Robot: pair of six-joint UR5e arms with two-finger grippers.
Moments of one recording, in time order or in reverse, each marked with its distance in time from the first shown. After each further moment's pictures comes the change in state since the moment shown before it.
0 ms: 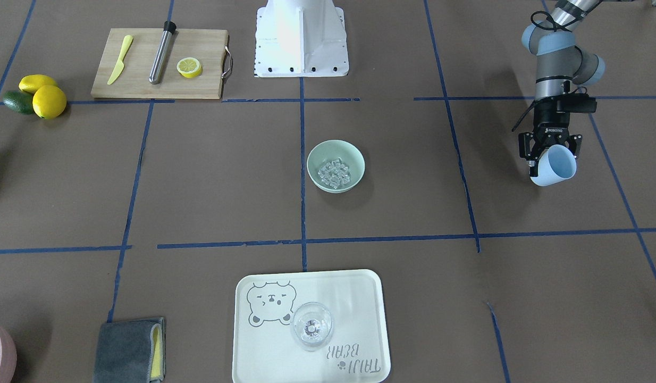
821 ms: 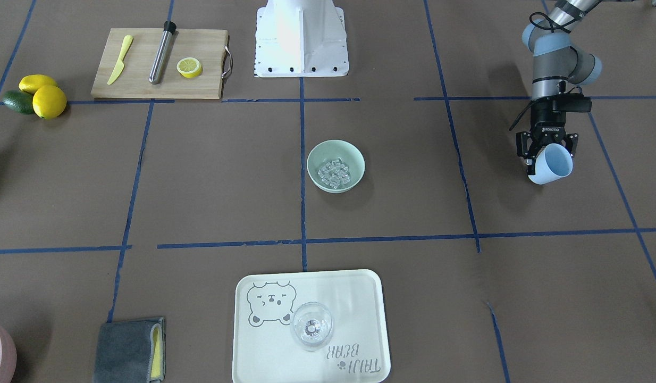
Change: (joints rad) left arm 0.021 0.011 0.020 -0.005 0.030 -0.003; right arm 0.000 0.001 0.000 0.000 0.000 0.000
